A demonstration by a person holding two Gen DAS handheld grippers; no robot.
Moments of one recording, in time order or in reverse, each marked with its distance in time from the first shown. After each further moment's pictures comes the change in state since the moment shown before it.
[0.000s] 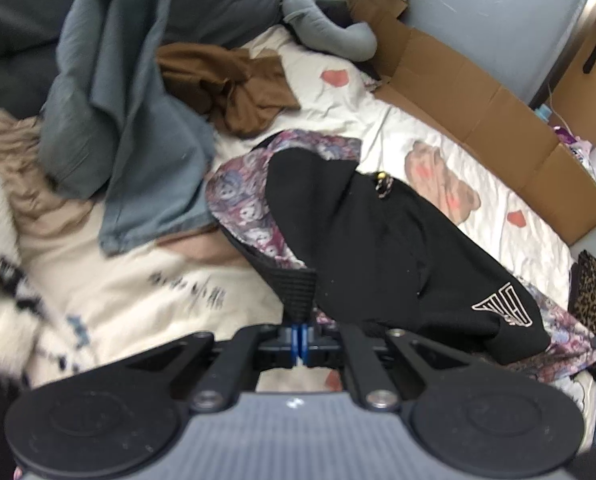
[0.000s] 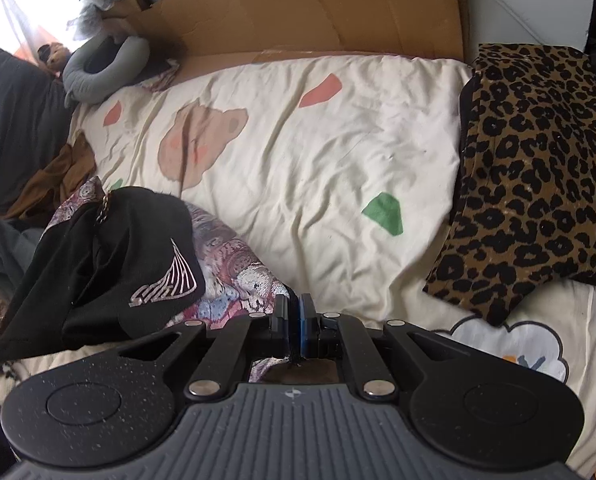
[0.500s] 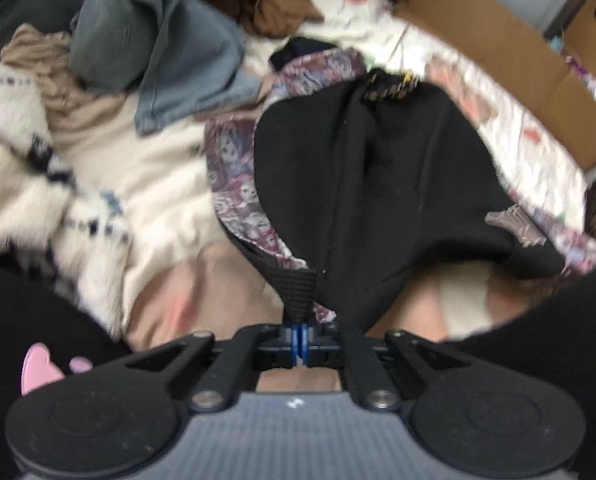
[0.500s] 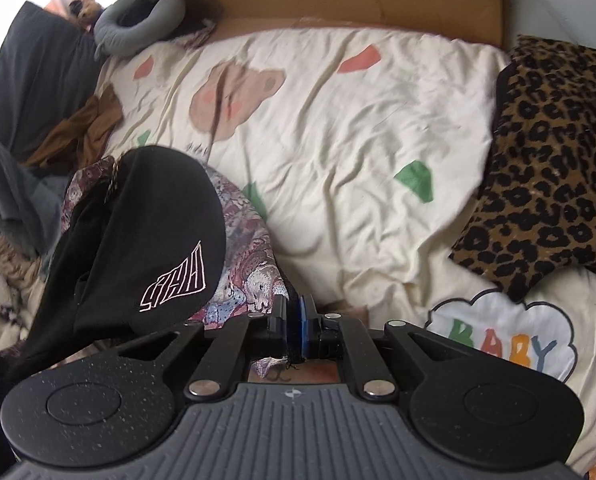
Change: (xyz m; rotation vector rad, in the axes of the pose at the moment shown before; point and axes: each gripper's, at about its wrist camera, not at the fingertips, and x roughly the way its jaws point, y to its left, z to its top) left arm -0.014 0.028 -0.090 0.013 0.205 0.040; right arm 0.003 0.020 -0.019 -0.098 0.102 0.038
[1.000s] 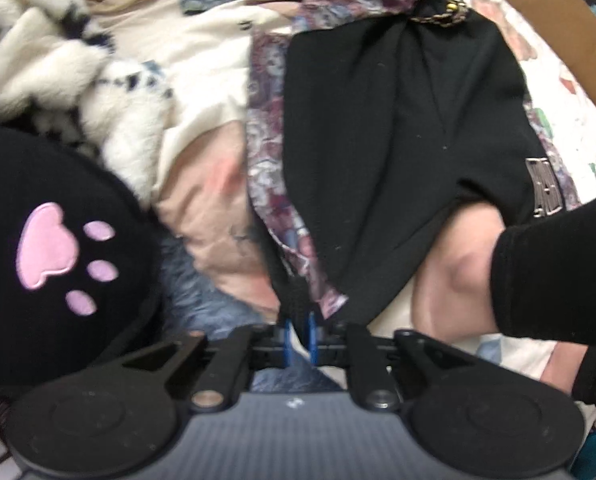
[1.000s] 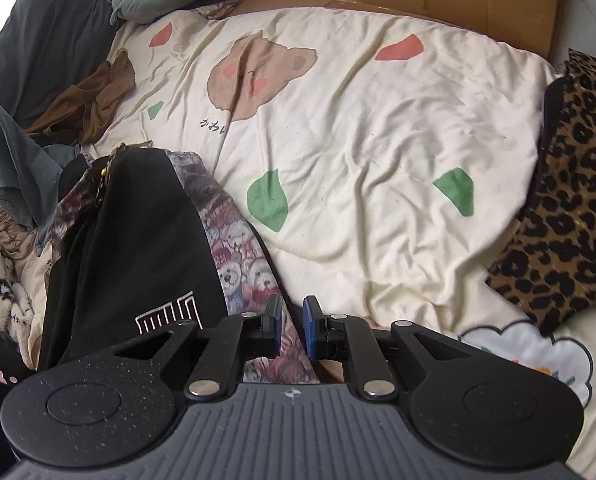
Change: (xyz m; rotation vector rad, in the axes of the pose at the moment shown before) left arm 0.012 0.046 -0.064 -0.069 0.184 0.026; right arm 0.037 0.021 0.024 -0.084 0.046 0.012
